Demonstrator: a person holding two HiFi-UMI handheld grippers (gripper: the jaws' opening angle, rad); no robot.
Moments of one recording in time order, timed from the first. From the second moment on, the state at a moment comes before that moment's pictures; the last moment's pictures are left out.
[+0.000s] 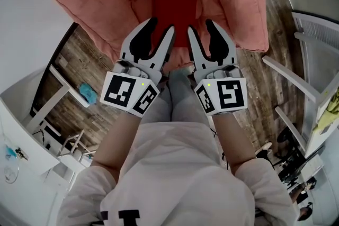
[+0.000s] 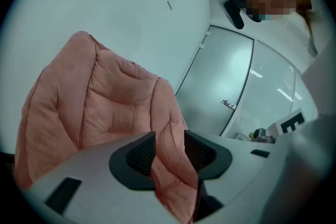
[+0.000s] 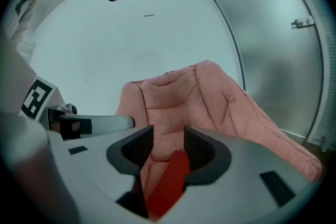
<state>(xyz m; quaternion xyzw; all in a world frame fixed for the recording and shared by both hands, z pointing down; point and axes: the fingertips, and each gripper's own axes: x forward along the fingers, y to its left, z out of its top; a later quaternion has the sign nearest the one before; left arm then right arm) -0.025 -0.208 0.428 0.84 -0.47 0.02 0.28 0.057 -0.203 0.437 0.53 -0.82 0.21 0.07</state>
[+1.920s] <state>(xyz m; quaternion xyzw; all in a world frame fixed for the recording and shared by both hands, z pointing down) -0.033 -0.215 0.563 0.81 -0.47 0.08 0.34 0.063 -0.213 0.565 0.55 -0.79 0.26 0.10</state>
